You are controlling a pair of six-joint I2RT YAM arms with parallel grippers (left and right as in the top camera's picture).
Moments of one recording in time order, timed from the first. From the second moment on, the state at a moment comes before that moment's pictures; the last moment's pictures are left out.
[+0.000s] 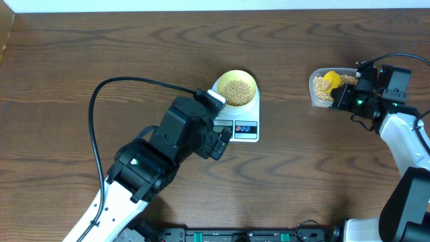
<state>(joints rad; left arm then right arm) -0.64 1.09 1.10 -0.79 -0.05 -0.03 -0.23 1.60 0.95 -0.29 -0.46 0.17</state>
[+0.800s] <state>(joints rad) -0.64 1.09 1.10 -0.79 -0.05 -0.03 -0.24 1.60 0.95 -0.12 -0.70 0.18</state>
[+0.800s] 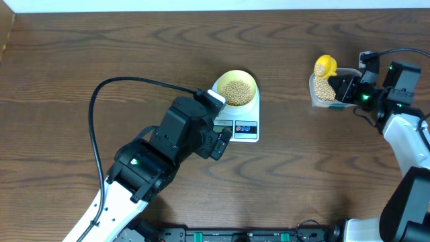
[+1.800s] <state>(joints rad) -0.64 1.09 1.10 -0.79 -0.05 -0.03 0.17 1.60 0.95 0.12 -0.58 0.31</state>
